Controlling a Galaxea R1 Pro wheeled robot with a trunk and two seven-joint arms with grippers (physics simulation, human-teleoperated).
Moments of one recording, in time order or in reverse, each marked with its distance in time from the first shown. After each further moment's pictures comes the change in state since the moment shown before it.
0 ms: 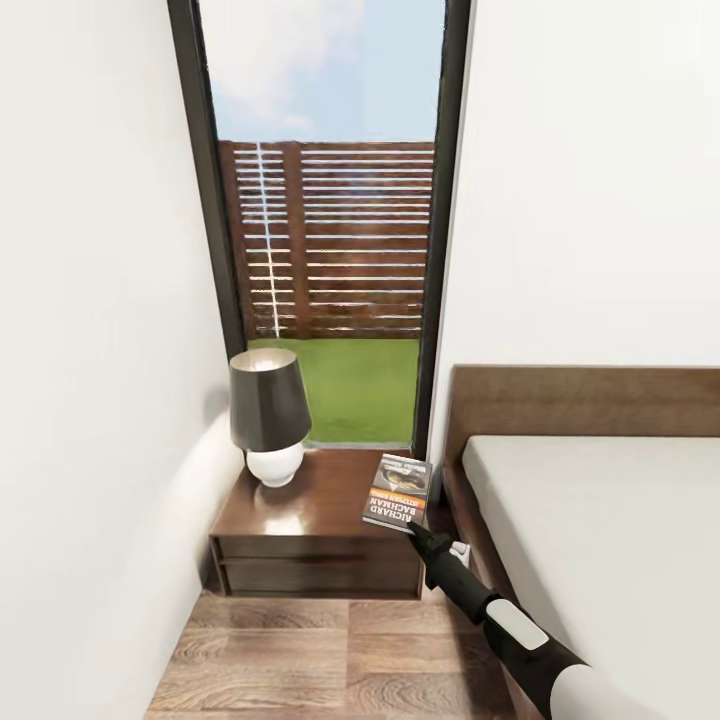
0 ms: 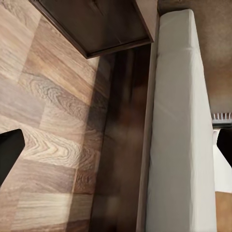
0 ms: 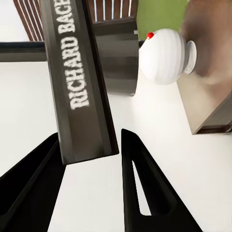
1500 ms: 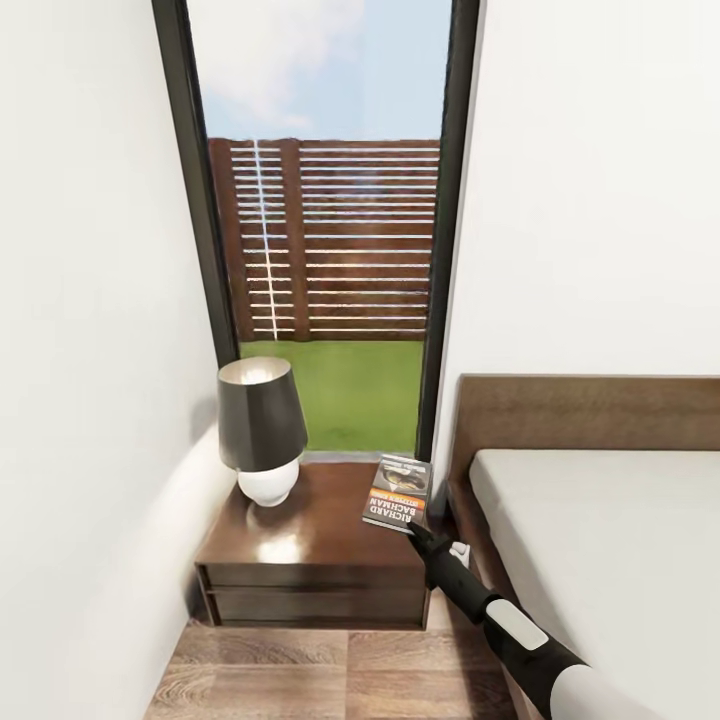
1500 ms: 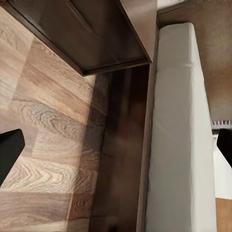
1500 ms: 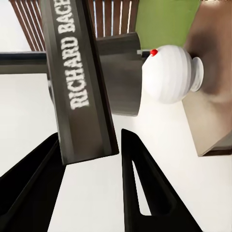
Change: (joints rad) left arm 0.000 0.000 0.000 0.000 0.000 0.000 0.000; right arm 0.001 0.000 0.001 0.000 0.000 0.000 -0.002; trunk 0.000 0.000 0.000
